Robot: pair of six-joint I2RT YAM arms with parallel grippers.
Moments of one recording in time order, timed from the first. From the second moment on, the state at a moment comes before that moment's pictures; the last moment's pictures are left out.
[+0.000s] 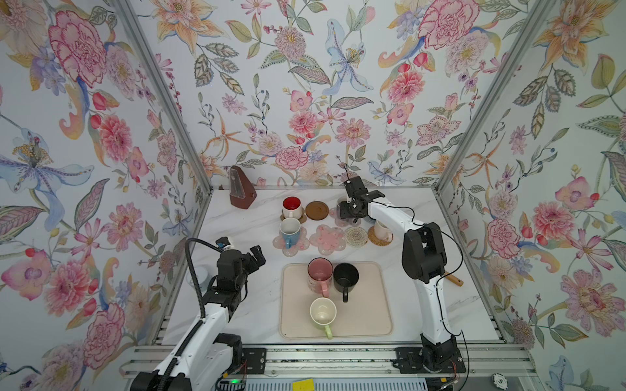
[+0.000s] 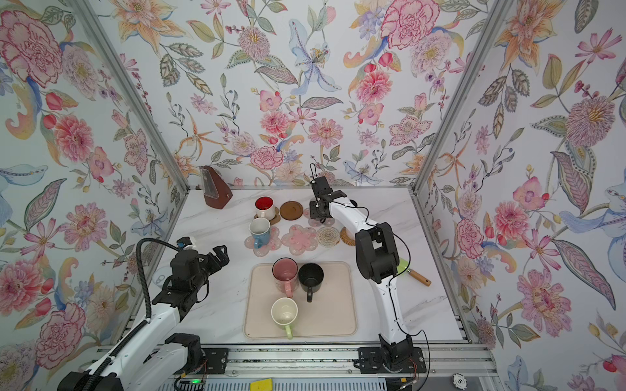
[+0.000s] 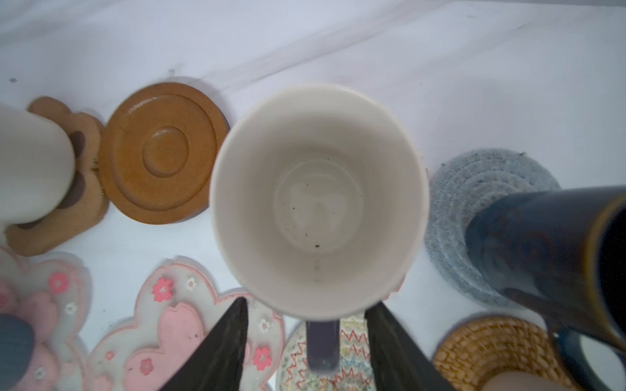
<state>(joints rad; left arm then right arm) -0.13 0.89 0.38 0.00 -0.10 -0.59 0.46 2.23 1.95 -0.67 0.11 0.28</state>
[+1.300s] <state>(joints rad) -0.45 0.79 0.47 -0.26 -0.01 -0.77 0.40 1.45 1.10 -0.19 0.18 0.34</state>
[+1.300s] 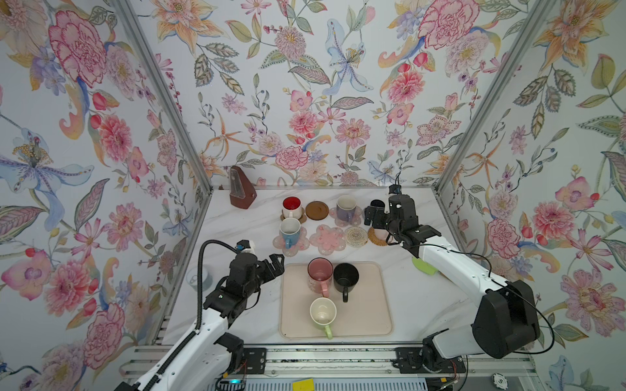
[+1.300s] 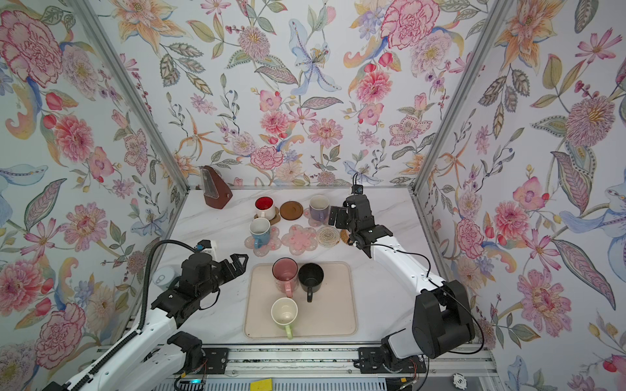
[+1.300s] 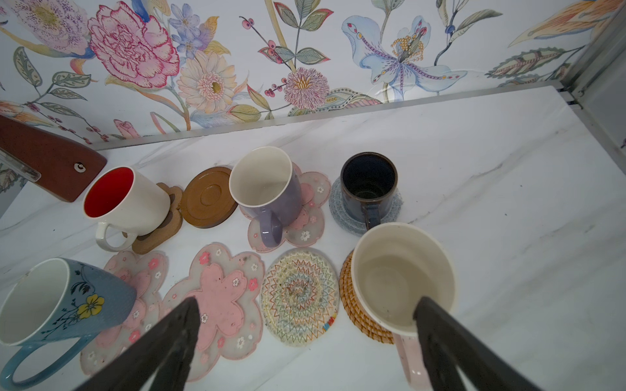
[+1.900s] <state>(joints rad) -1.07 0.78 0.62 -0.64 -0.24 -1.09 0.39 1.34 0.96 -0.18 0.18 0.36</state>
